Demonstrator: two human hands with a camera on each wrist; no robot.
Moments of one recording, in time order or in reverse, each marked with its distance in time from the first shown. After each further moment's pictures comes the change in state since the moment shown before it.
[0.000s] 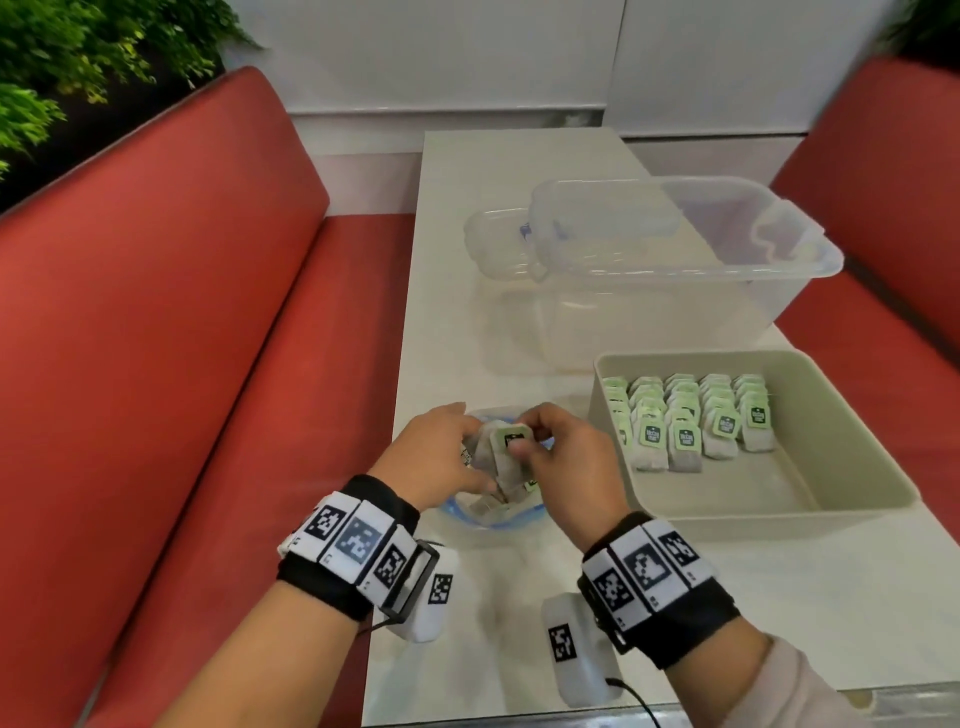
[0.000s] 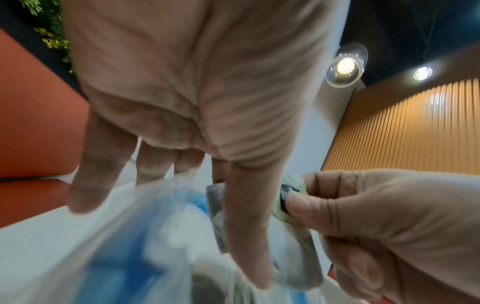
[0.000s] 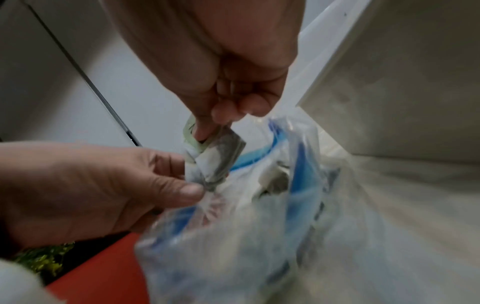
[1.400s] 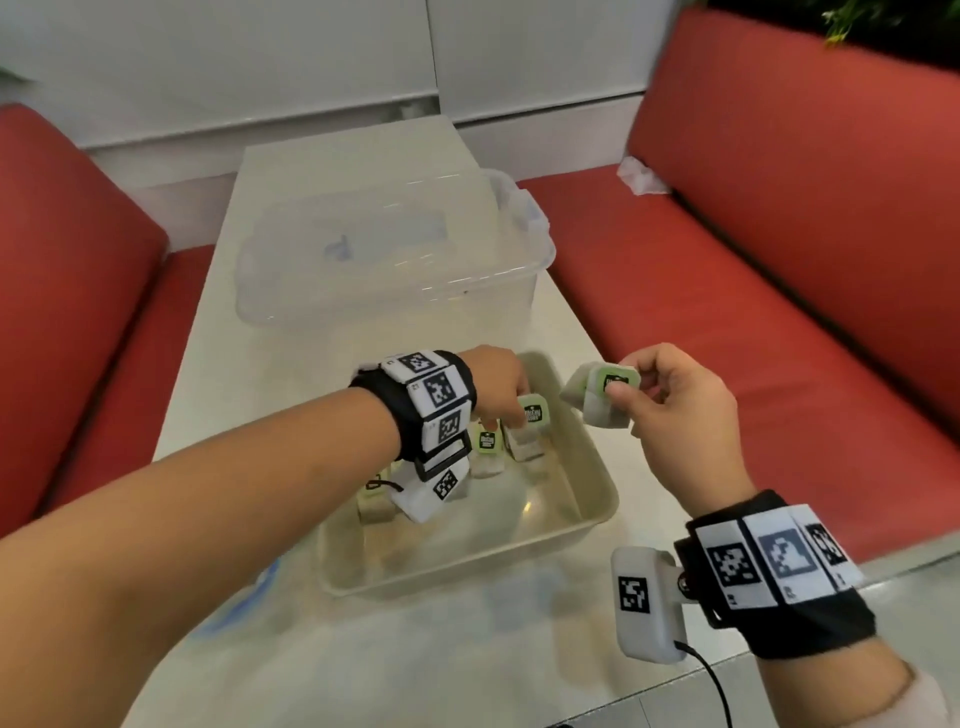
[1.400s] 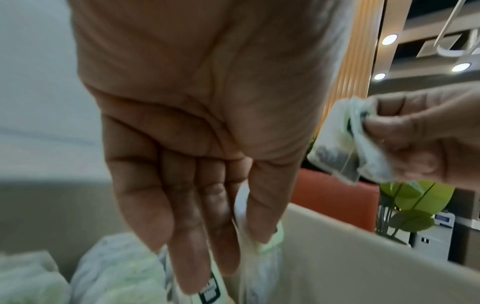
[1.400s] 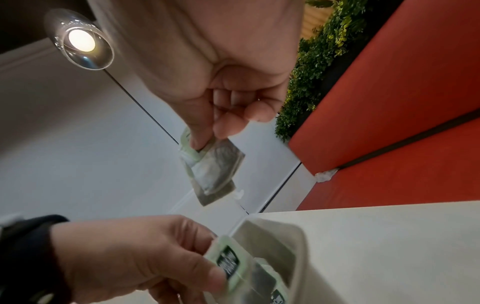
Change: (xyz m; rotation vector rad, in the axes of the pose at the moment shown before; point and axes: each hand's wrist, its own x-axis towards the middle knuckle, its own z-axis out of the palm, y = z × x) left_hand 0.189 0.285 0.096 0.405 -0.463 0.210; right_hand 0.021 0.162 -0.287 0.039 0.466 0.056
